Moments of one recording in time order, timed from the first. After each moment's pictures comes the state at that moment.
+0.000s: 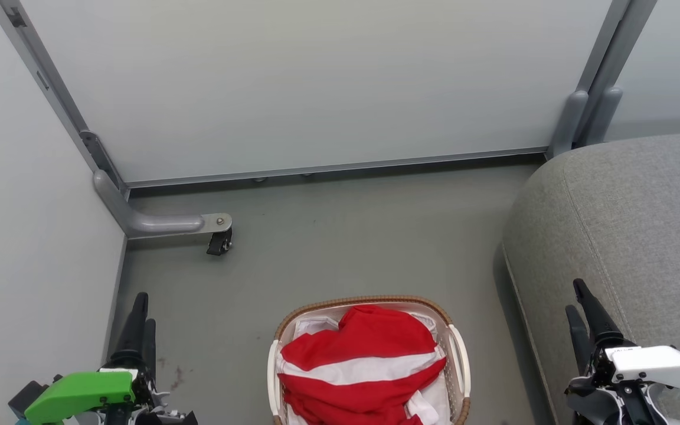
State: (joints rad) left arm -0.05 0.04 0.05 0.29 -1.59 -0.13 0.07; right arm -0.07 -0.03 -0.10 0.30 1.57 0.13 0.07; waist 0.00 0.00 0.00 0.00
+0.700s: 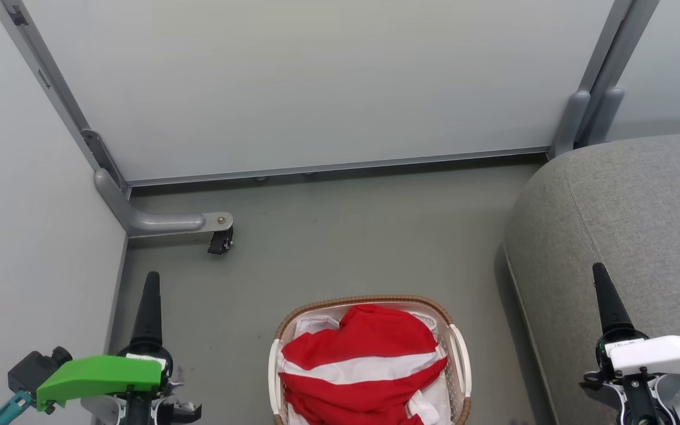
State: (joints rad) left arm -0.06 0.04 0.00 0.21 -1.29 -0.13 -0.02; right arm -0.06 -0.03 -0.13 0.21 1.22 0.13 -0.02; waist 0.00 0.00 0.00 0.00
